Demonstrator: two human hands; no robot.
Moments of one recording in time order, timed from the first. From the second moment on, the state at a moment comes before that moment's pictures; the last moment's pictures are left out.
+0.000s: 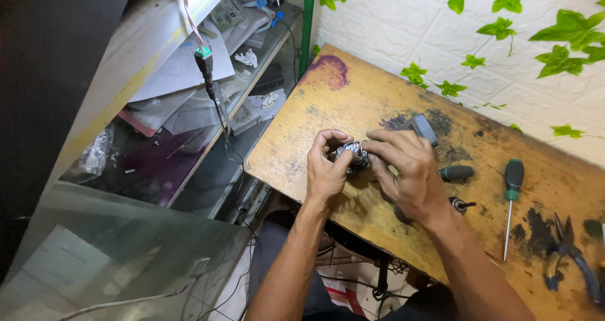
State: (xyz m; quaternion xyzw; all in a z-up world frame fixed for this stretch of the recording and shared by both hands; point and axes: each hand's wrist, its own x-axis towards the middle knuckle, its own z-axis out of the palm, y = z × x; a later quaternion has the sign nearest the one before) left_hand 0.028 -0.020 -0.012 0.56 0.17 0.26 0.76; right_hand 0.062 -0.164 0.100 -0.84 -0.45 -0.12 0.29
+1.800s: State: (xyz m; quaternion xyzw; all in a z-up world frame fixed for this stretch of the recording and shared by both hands) left_hand 0.007 -0.019 0.001 0.75 0.05 0.38 0.54; right_hand 0.082 -0.159 0.104 -0.87 -0.47 -0.07 0.12
